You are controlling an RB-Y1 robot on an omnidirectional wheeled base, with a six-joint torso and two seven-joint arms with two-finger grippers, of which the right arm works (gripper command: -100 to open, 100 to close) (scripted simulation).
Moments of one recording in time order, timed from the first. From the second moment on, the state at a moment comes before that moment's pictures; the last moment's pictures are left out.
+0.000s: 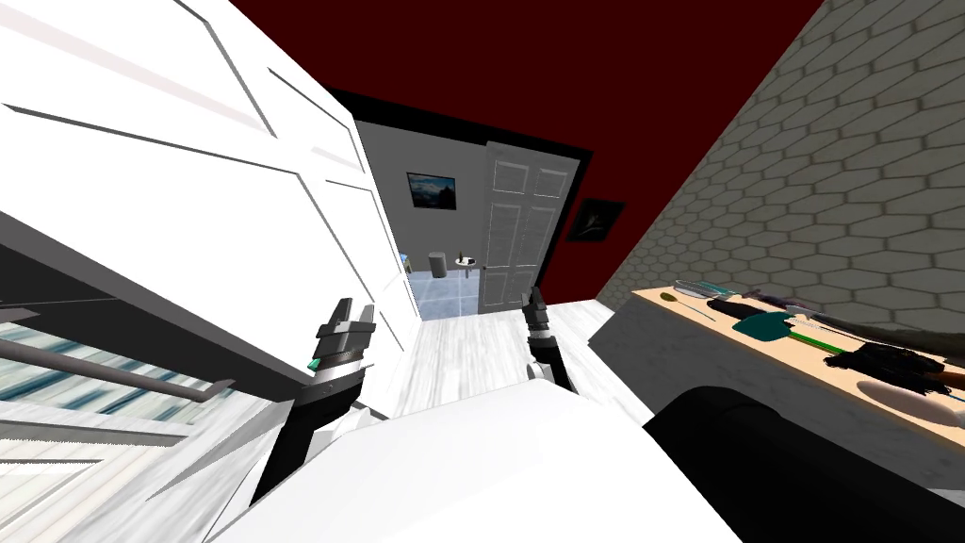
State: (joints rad) arm 0.48 -0.05 0.00 -2.07 0.01 -0.56 -0.02
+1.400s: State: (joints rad) arm 0.33 -0.09 0.00 -1.72 -0.06 -0.62 -0.01
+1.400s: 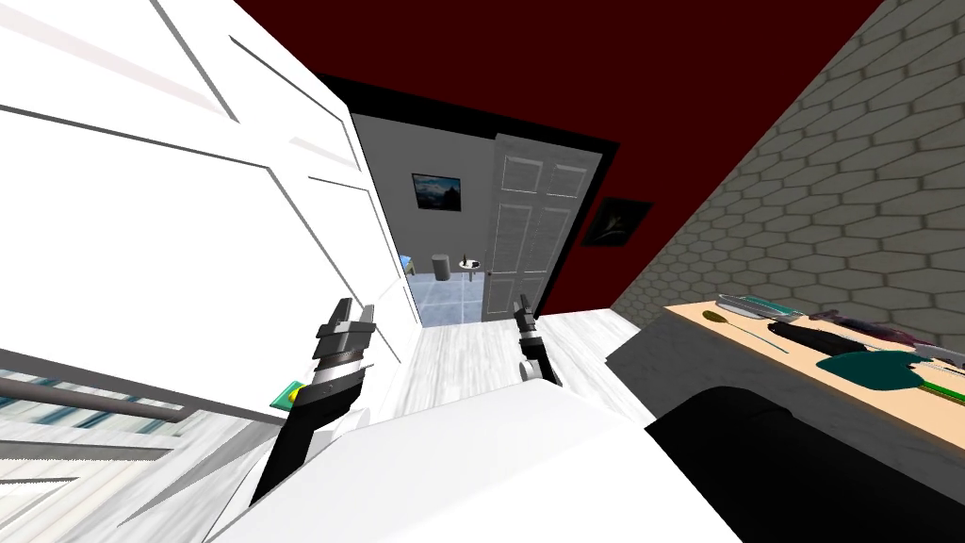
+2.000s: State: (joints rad) arm 0.24 -0.10 0.00 -1.54 -0.09 -0.65 0.00
